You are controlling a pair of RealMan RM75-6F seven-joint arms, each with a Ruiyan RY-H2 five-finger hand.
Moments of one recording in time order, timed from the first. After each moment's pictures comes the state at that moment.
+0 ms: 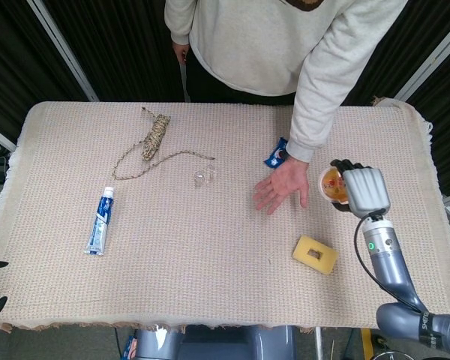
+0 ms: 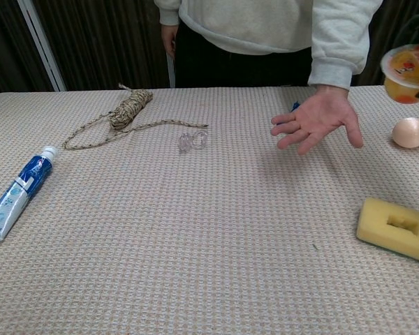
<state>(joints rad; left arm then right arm) 0.05 -0.93 0.13 -1.62 1.59 1.45 -0.23 0.66 -1.16 0.16 -1.75 -0.91 1.23 -0.51</state>
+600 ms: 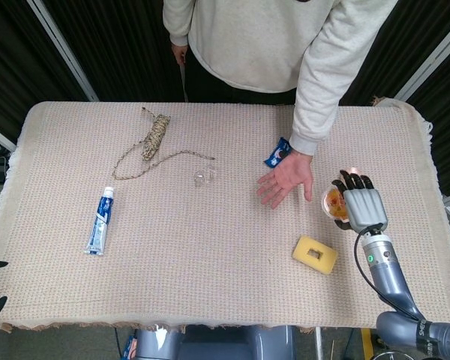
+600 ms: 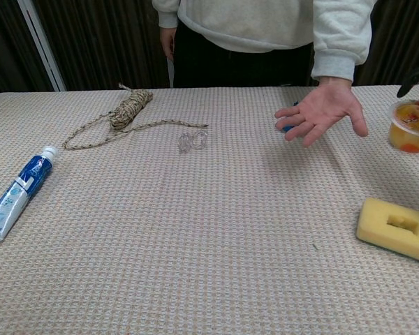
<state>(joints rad) 0.05 -0.93 0.12 -1.62 1.59 1.46 -0.23 0.62 -1.23 0.11 -1.68 -0.90 1.18 -0.50</state>
